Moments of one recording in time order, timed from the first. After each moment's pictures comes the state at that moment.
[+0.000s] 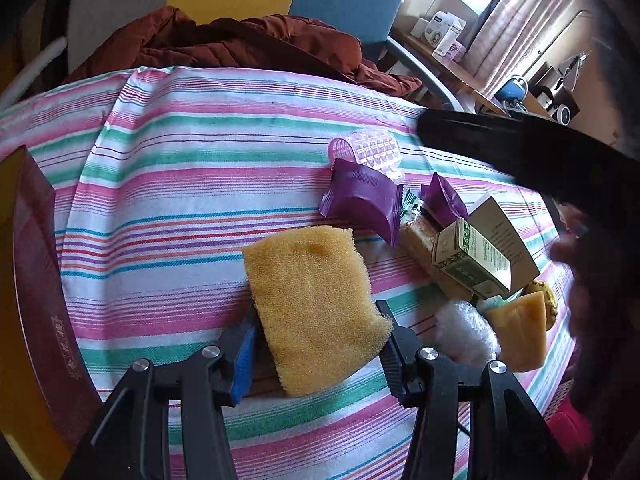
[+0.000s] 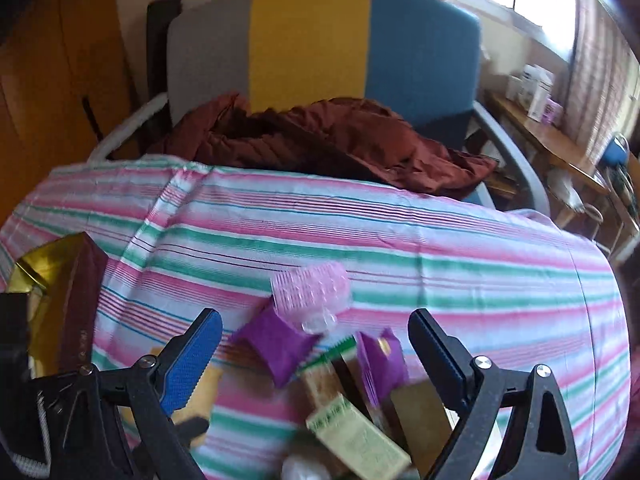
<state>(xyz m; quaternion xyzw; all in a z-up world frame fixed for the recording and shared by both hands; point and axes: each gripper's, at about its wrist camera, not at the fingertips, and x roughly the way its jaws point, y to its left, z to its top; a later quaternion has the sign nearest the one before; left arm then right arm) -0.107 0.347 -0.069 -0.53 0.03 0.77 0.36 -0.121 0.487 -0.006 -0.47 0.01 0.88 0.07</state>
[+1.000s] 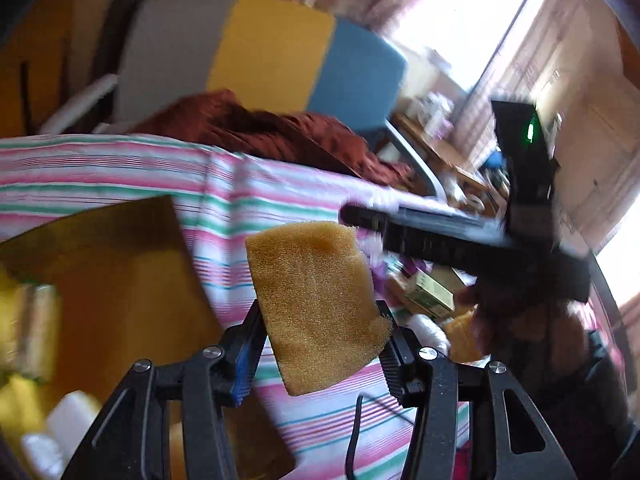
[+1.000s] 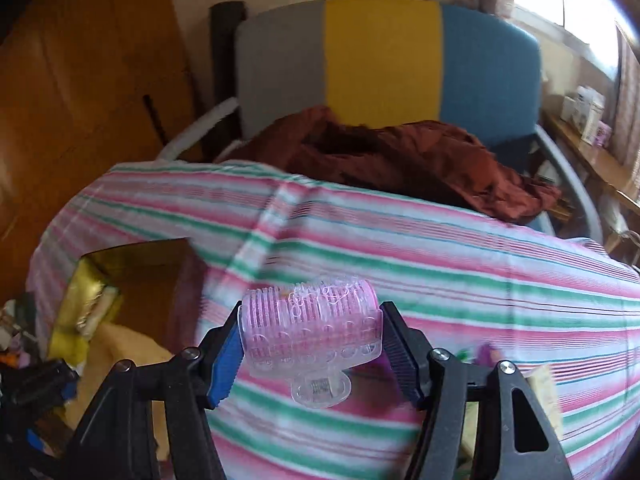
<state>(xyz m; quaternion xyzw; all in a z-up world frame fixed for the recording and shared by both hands) -0.083 0.196 0.035 -0.43 -0.06 0.83 0.35 -0.105 0.373 0.037 -0.44 0.04 0.90 -0.06</state>
